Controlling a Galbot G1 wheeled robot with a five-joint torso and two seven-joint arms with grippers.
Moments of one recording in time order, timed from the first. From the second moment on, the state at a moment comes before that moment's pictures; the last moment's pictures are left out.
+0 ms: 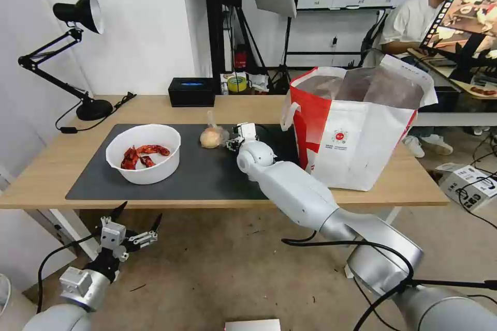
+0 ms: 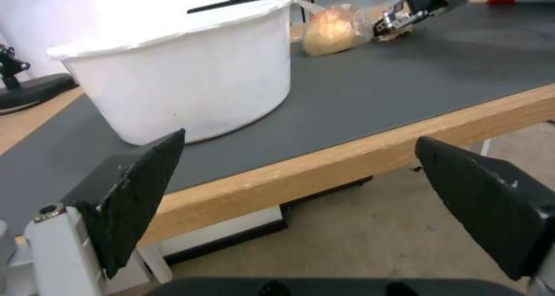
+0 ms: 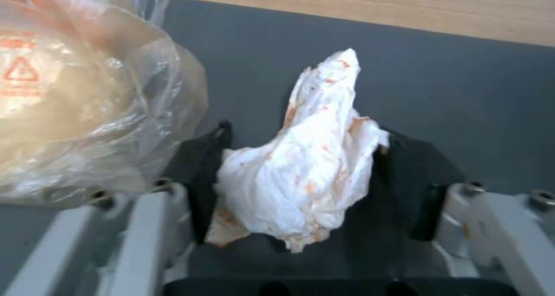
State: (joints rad) left arm 1.71 -1.01 -0.69 -1.99 -0.35 -0.17 0.11; right arm -0.21 1.51 -0.40 0.98 0.88 -0.46 0.53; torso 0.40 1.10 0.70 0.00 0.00
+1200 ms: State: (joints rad) left arm 1.75 -1.04 -0.70 -2.02 -0.34 -0.17 0.10; right arm -0.47 1.10 -0.30 1.74 0.75 -0.07 0.42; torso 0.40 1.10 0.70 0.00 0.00
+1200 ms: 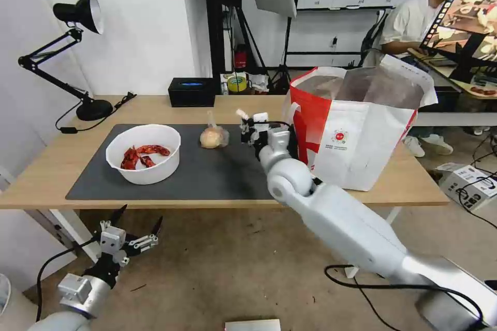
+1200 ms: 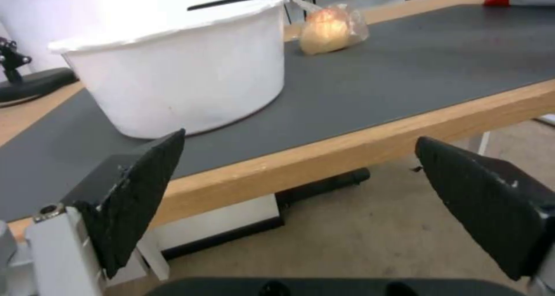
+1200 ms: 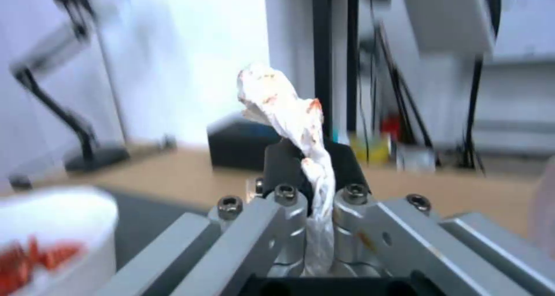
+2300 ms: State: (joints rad) left arm 1.76 -1.06 -0.68 -2.06 -0.31 -0.17 0.08; right arm -0.44 0.83 -0.05 1.83 0.94 -0.15 0.52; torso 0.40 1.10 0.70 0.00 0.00
